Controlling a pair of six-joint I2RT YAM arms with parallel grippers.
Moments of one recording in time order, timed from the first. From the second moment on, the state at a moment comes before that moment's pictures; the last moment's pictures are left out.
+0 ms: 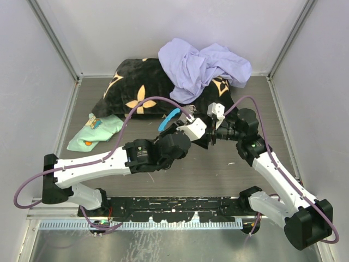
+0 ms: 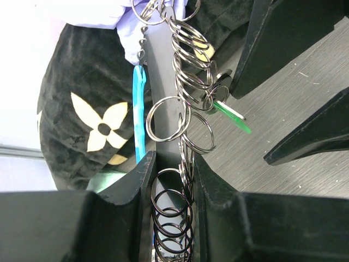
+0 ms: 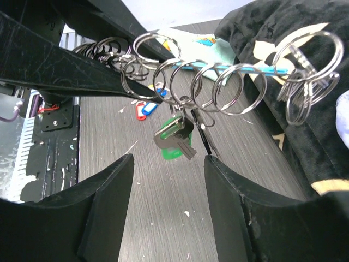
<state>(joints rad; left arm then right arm) -1.32 1.41 1.38 -0.52 -0.87 0.16 0.37 0.96 0.74 0.09 -0.97 -0.10</state>
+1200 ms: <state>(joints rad) -1.32 1.44 1.41 -0.56 -0.81 0.01 0.37 0.96 0.64 0.34 -0.93 0.10</state>
